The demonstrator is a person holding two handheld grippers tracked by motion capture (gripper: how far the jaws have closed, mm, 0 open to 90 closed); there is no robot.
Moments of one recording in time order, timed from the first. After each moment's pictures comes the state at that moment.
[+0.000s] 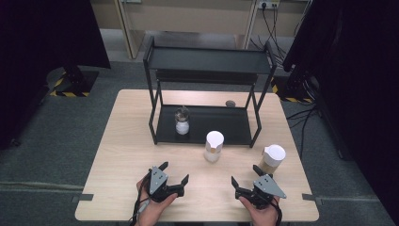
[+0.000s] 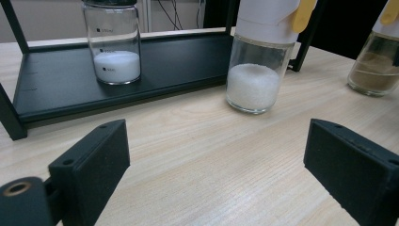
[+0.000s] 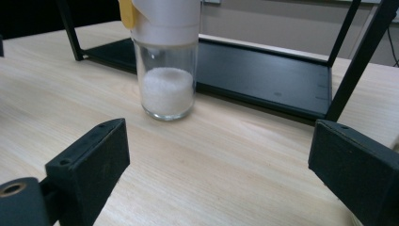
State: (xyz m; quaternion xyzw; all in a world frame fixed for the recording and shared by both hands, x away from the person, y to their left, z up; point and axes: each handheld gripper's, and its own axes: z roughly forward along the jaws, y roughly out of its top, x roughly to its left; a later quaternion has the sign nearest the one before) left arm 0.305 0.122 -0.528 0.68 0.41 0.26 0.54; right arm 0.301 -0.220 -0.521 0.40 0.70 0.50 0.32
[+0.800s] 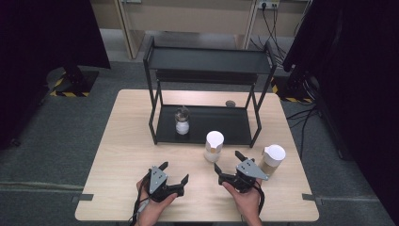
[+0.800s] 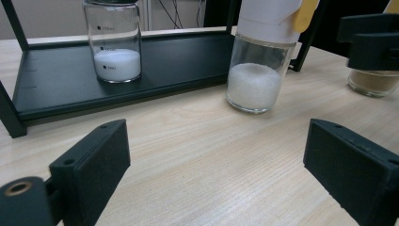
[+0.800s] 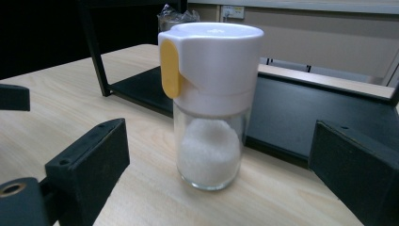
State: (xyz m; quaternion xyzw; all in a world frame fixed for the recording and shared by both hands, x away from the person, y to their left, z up) left arm 0.305 0.123 -0.528 0.68 0.42 0.26 0.54; right arm 0.343 -0.168 -0.505 0.37 0.70 0.54 0.29
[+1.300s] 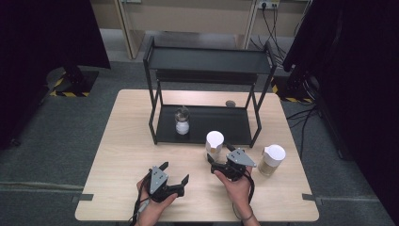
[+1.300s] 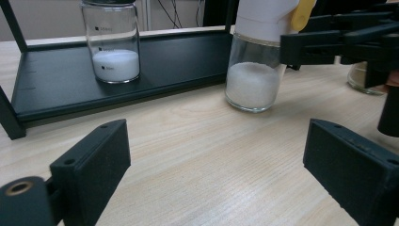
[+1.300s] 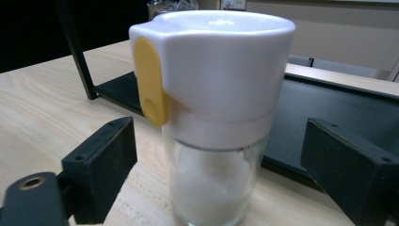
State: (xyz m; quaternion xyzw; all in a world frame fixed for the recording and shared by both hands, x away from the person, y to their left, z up) left arm 0.304 0.121 -0.528 0.69 0.41 0.26 0.54; right arm 0.380 -0.145 -0.511 0.38 0.71 0.52 0.28
